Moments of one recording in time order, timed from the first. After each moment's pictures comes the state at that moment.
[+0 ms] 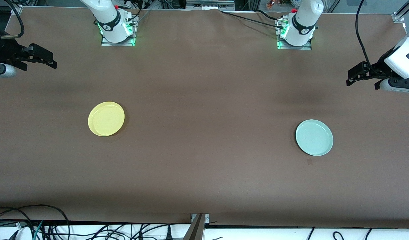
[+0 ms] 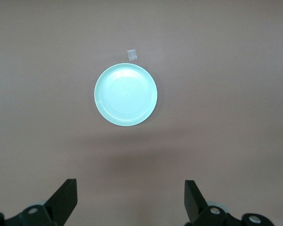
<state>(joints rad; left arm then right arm) -0.09 -0.05 0.09 -1.73 -0.03 1.65 0.07 0.06 0.04 -0.02 -1.47 0.04 1.36 -0.02</state>
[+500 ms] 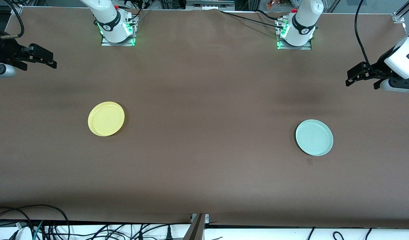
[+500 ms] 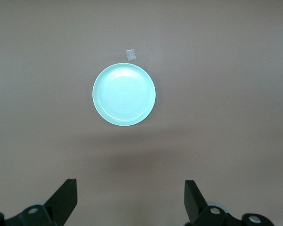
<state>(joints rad) -0.09 -0.05 0.09 -1.73 -0.03 1.65 0.06 0.06 0.04 -0.02 -1.47 0.04 1.36 -0.02</state>
